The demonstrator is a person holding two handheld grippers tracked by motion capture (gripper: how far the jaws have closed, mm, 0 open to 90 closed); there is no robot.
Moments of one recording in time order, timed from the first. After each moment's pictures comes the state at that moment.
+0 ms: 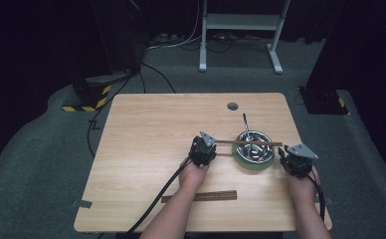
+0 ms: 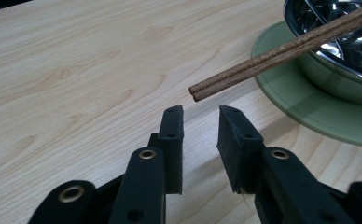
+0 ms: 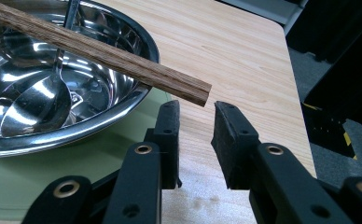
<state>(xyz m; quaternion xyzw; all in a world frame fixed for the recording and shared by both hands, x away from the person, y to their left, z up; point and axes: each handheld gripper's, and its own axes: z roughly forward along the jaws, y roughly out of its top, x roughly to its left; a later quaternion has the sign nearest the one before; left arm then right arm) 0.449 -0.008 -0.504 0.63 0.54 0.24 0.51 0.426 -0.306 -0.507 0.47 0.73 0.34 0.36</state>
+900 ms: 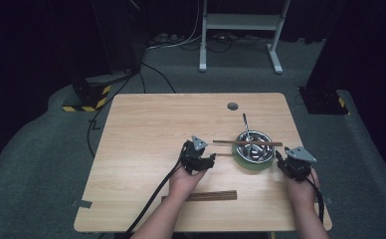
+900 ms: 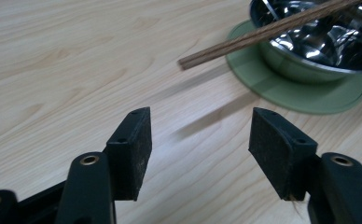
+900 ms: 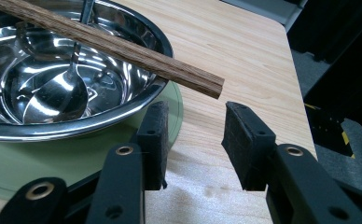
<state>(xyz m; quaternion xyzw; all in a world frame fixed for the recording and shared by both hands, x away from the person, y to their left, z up) 0.415 0.030 -0.482 0.63 0.55 0.18 0.52 0.416 -0.300 -0.506 0.46 0.73 0.34 0.37</state>
